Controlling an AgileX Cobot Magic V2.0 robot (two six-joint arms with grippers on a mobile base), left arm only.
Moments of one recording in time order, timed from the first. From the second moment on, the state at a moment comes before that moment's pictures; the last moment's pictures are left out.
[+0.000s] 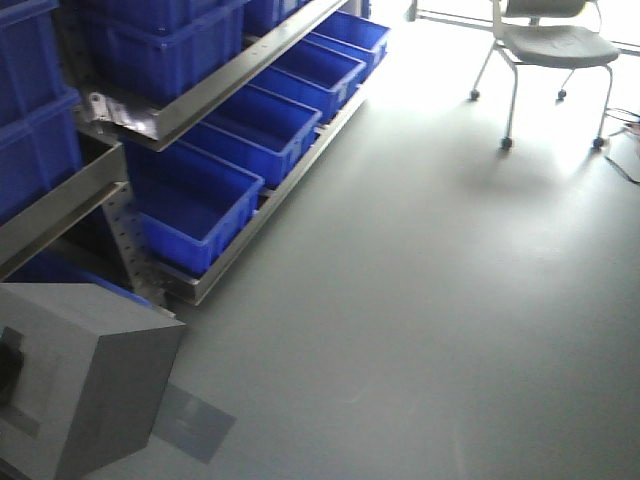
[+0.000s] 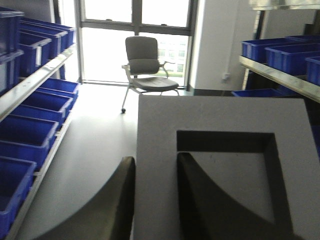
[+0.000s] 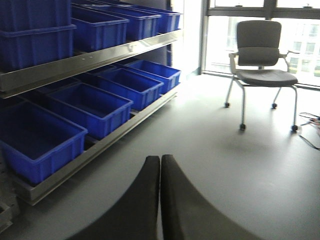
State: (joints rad) arm -0.47 0.29 -0.26 -0.44 0.08 0.29
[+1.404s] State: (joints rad) arm -0.47 0.29 -0.26 -0.44 0.08 0.29
